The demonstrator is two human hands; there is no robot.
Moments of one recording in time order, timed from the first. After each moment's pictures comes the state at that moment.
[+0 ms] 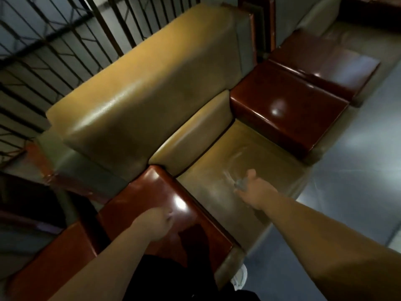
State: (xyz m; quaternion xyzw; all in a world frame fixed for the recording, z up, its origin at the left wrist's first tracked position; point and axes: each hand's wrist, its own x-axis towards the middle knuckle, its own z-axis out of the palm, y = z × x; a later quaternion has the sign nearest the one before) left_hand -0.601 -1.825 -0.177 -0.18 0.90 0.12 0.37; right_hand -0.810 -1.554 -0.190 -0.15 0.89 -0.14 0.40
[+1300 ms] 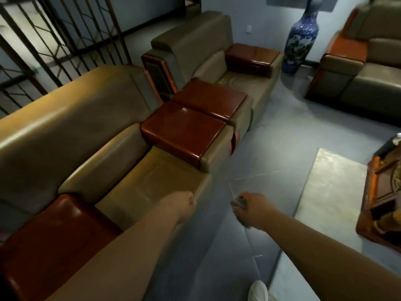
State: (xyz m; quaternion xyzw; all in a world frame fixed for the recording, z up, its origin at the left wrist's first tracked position) left_hand -0.745 -1.347 -0.105 -0.08 0.94 0.14 0.30; right_hand -0.775 -1.078 -0.097 -0.08 0.94 -0.20 0.28
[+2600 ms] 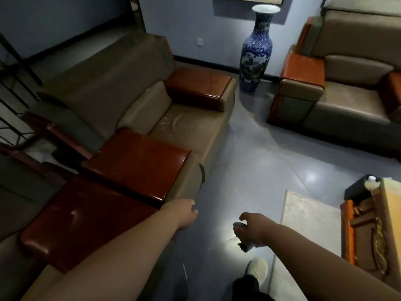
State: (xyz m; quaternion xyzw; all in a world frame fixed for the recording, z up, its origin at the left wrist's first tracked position) left_hand -1.412 -1.113 -0.122 0.01 0.93 0.11 0.35; right_hand -1.384 -0.854 -0.114 0.03 0.89 -0.19 0.41
